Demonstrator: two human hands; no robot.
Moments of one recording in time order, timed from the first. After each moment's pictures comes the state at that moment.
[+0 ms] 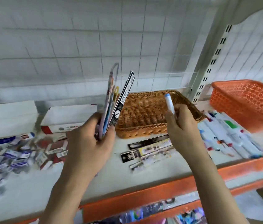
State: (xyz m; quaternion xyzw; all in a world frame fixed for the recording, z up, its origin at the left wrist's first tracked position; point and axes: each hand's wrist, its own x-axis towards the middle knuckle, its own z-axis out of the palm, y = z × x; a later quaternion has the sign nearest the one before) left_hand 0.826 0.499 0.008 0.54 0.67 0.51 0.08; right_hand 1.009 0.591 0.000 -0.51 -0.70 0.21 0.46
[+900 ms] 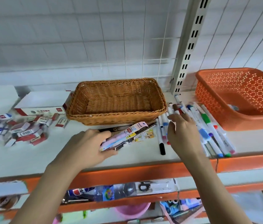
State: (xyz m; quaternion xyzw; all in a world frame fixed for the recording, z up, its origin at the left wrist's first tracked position) left_hand 0.937 0.538 -0.020 0.67 0.74 0.04 0.03; right_hand 1.157 0.661 -0.062 -0.54 -0.77 0.08 0.33
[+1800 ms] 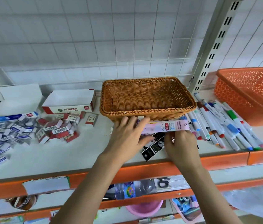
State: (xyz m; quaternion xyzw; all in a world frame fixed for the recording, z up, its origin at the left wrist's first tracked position) left_hand 0.906 0.554 -0.069 0.74 0.64 0.18 -0.12; right_hand 1.076 0.591 -0.073 -0.52 -0.78 0.06 0.35
